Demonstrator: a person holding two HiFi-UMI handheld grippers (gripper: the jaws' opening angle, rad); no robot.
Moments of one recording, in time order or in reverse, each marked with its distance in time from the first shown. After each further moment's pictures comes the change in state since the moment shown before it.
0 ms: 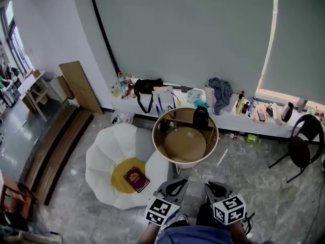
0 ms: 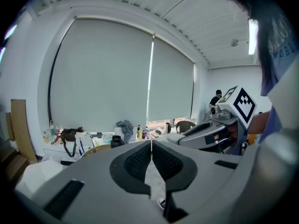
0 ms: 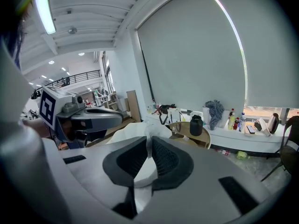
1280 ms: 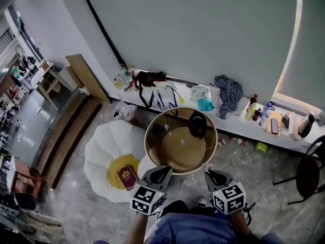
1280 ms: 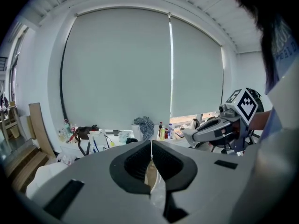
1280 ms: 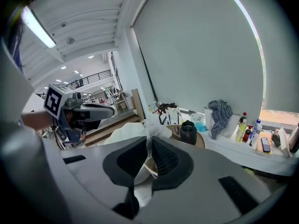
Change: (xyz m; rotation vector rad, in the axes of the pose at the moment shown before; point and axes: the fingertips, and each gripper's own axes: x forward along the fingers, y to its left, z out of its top) left arm 0.222 0.088 0.055 -0.057 0.134 0.284; right arm 0.099 -0.262 0.067 -0.027 0.060 0.191
